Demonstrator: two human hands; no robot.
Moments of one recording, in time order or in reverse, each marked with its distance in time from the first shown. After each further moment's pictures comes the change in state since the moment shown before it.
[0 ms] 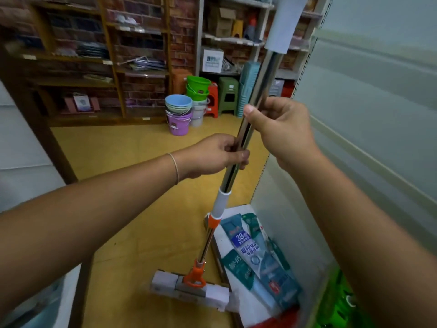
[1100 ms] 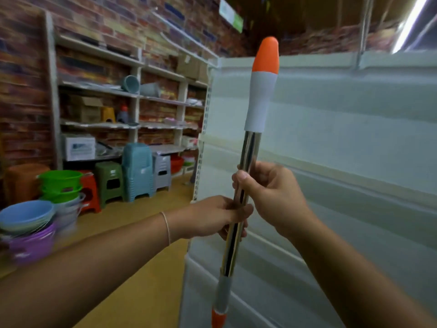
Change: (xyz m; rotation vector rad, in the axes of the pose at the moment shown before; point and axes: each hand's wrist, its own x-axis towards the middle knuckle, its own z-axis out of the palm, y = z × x) left_hand 0.340 0.078 -0.038 0.004 -0.647 0.321; right_hand 0.233 0.036 -0.097 -0.262 0.349 0.050
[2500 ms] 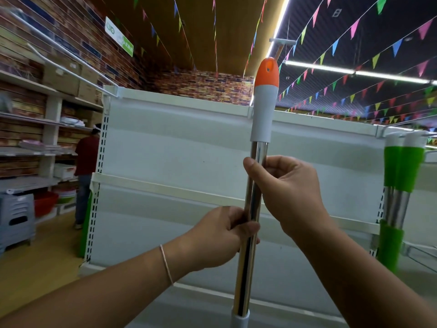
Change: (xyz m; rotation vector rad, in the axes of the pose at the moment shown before) left_hand 0.080 0.098 0.029 -0.032 -0.124 0.483; right_hand 0.022 -0.076 -0.082 -0.321 0.701 -0.108
